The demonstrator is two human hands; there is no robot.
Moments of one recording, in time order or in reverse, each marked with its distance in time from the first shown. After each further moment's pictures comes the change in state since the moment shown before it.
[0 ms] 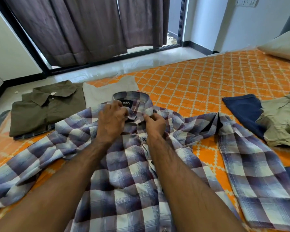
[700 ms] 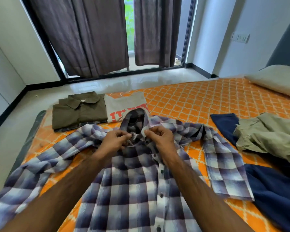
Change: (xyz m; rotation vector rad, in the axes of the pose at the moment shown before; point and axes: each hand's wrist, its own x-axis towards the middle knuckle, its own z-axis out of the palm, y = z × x) left_hand -0.105 0.024 -0.148 -1.224 -0.279 -0.671; right_hand -0.166 -0.077 -0.093 0.030 -0.423 -0.279
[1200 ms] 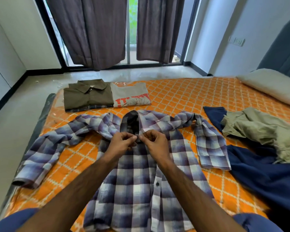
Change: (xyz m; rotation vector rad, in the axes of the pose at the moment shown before) left_hand -0.126 -0.021 0.003 -0.140 -0.031 -0.004; right_hand -0.124 -0.006 0.021 -0.369 -0.030 -0.091
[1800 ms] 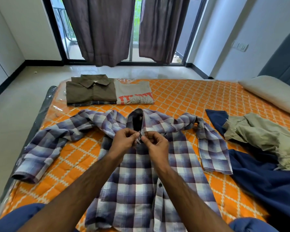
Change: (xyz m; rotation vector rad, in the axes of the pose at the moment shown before) left_hand 0.008 -0.005 -0.004 -0.041 0.094 0.045; right_hand -0.016 -0.003 0.024 0.164 0.100 0.103
